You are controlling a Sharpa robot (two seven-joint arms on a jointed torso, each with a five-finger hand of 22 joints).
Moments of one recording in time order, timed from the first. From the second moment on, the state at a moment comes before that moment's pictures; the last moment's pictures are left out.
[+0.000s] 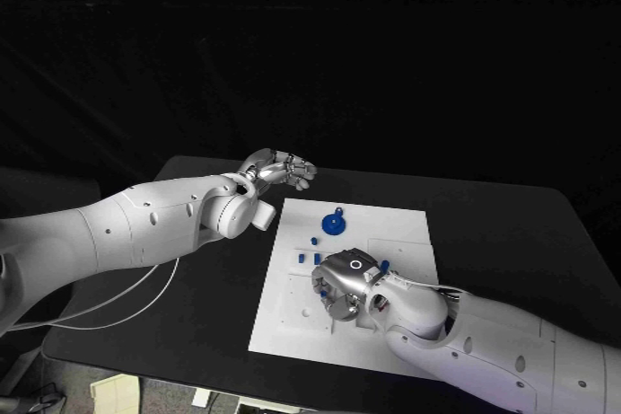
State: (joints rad) left arm 1.26 -0.74 -0.12 1.22 -0.19 -0.27 0.28; left_hand 1.07 -0.11 0.50 -0.26 0.07 0.87 0.17 0.30 0.50 1.20 0.12 0.07 0.19 1.00 0.07 0.54 0.53 0.05 0.70 -0.03 0.67 1.22; right arm 1.01 -0.44 -0.13 1.42 -1.93 -0.31 -0.19; right_hand 1.18 -0.24 0.88 -0.20 0.05 1.07 0.09 0.40 0.47 1.27 0.03 0.30 0.27 1.31 -0.08 1.12 0.83 0.15 1.34 -0.08 0.87 1.31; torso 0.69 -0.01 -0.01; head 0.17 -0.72
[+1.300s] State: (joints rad) left arm 1.26 -0.76 -0.12 1.22 -0.19 -0.27 0.28; left_hand 1.07 -0.11 0.50 -0.26 0.07 0.87 0.17 0.30 0.50 1.20 0.12 0.07 0.18 1.00 0.07 0.54 0.54 0.04 0.70 -0.03 0.67 1.22; right arm 1.02 -0.55 -0.12 1.49 -1.86 -0.41 -0.18; right_hand 1.09 -0.30 0.72 -0.24 0.07 0.89 0.17 0.30 0.43 1.07 0.11 0.18 0.18 1.30 -0.01 1.11 0.80 0.15 1.32 -0.06 0.86 1.31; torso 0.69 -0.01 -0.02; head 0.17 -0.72
